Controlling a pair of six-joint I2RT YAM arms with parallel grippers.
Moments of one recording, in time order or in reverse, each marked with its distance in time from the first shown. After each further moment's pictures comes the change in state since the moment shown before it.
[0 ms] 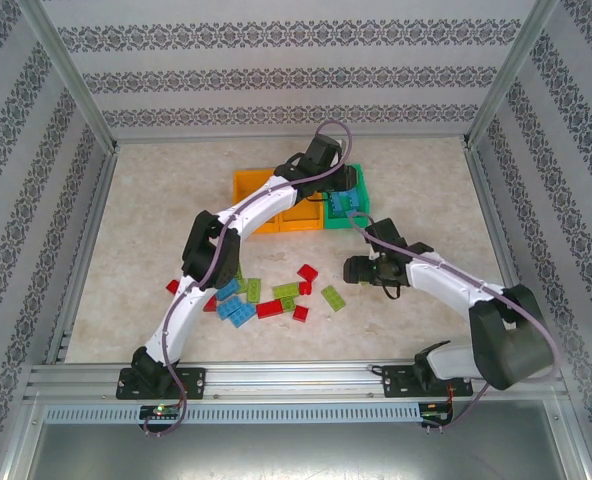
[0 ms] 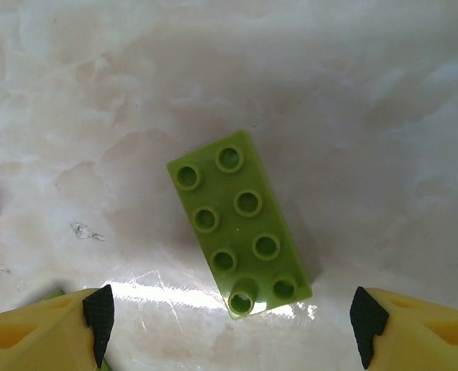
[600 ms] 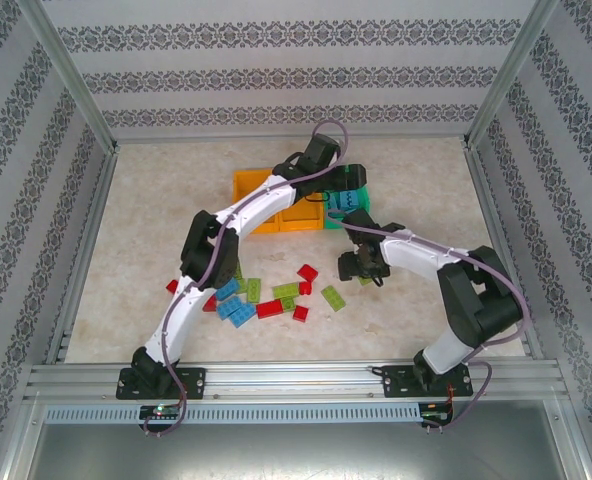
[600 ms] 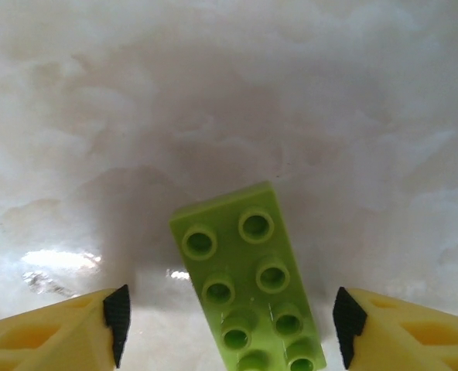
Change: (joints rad) left arm 0.007 -0.060 -0.064 -0.027 0.039 -0.079; right arm 0.073 0.254 0.196 -0.127 0.122 -0.055
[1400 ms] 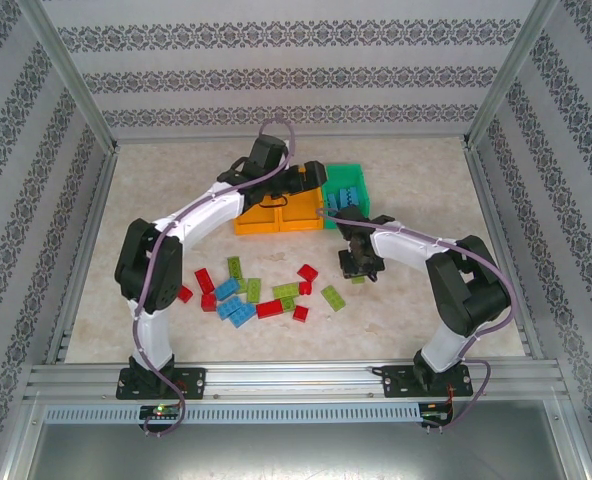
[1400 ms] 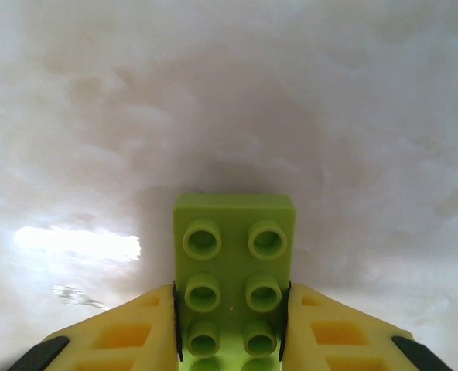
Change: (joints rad) left arm 0.130 -0.489 -0.635 0.171 0.068 -0.050; right arm 0.033 0.069 0.120 -0.074 -0.011 -0.007
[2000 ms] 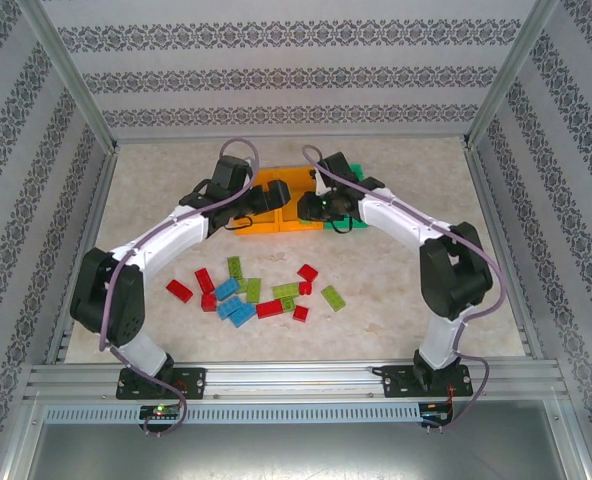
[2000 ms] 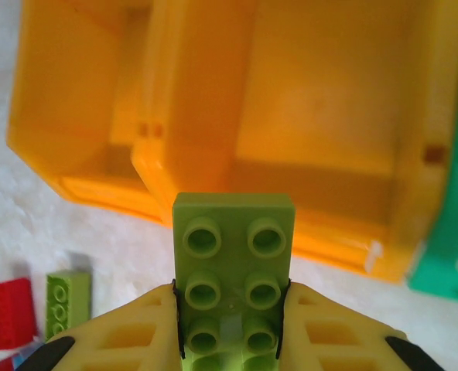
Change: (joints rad) left arm 0.070 -0.298 -0.358 -0.018 -0.095 0.037; right arm -0.008 0.166 0.423 0.206 -0.302 0.114
